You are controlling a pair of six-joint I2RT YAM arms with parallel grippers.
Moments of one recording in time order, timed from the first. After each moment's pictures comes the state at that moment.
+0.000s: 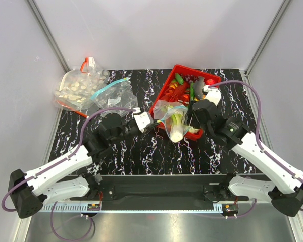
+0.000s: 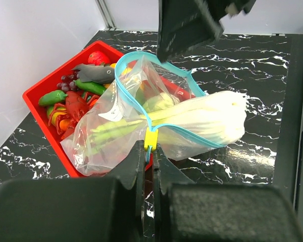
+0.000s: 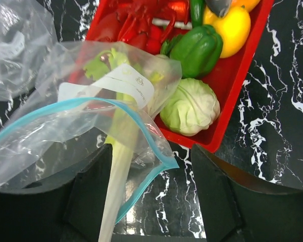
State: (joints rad) left arm -0.87 0.99 0.80 0.10 0.26 0.25; right arm 0.79 1.07 1.20 -0.78 0.57 0.67
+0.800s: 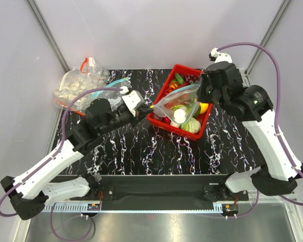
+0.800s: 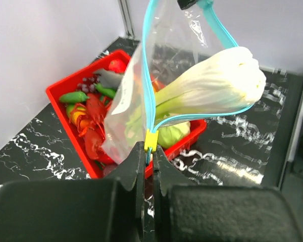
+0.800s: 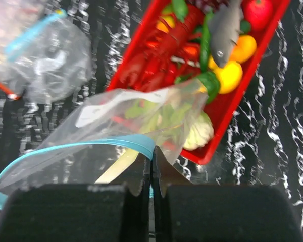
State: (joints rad) left arm -0.81 0.99 1.07 -0.16 0.23 0.15; right arm 0.67 1.36 1.90 -1.18 0.41 0.50
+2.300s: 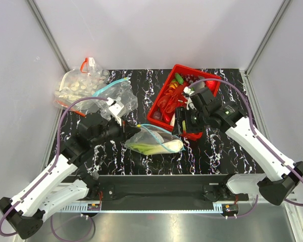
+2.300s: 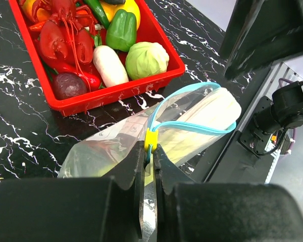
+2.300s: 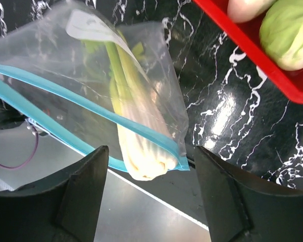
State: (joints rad) left arm -0.65 0.77 0.83 -0.32 0.33 -0.22; right arm 0.67 1.26 1.42 -1.07 -0.16 0.49
